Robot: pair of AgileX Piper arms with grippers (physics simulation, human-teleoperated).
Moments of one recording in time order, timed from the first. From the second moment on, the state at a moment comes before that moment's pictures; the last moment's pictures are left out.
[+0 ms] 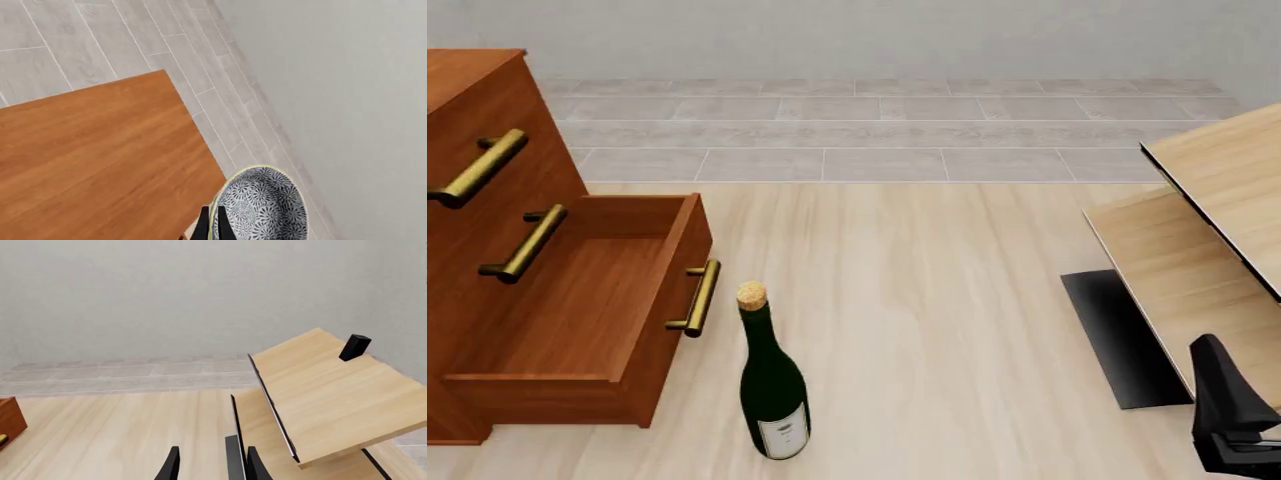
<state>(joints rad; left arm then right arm) 0.45 1.55 -2.11 1.05 -0.82 -0.02 0.00 -0.03 -0.02 0.04</state>
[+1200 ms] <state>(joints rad) 0.67 1.60 -1.99 1.05 -0.65 -0.02 0.00 -0.03 -0.02 0.04</state>
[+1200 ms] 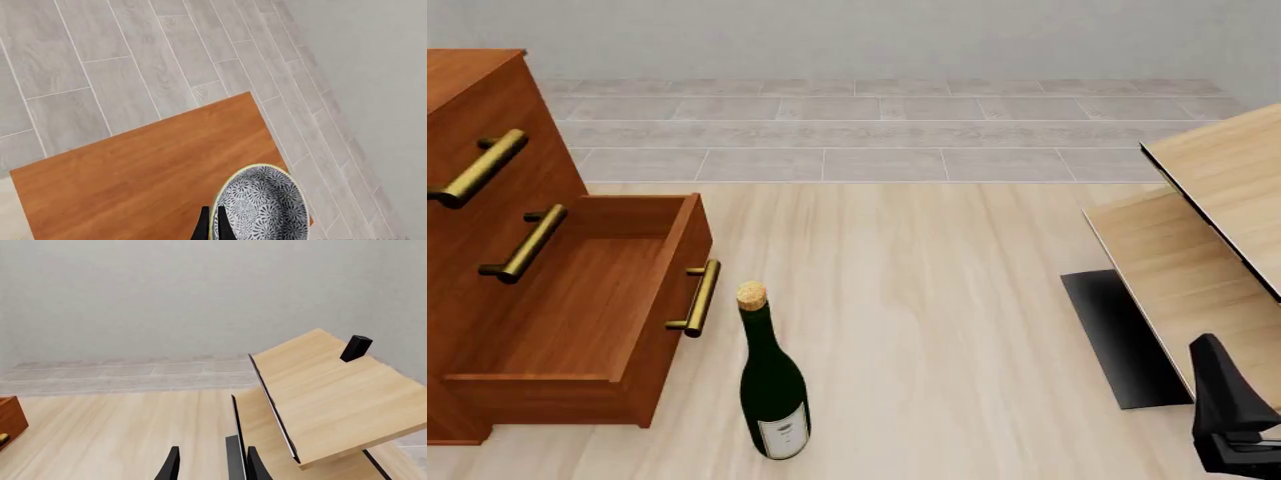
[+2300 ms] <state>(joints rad) 0.67 1.59 -1.80 0.95 -0.62 -0.02 0.00 -0.03 -0.03 0.05</state>
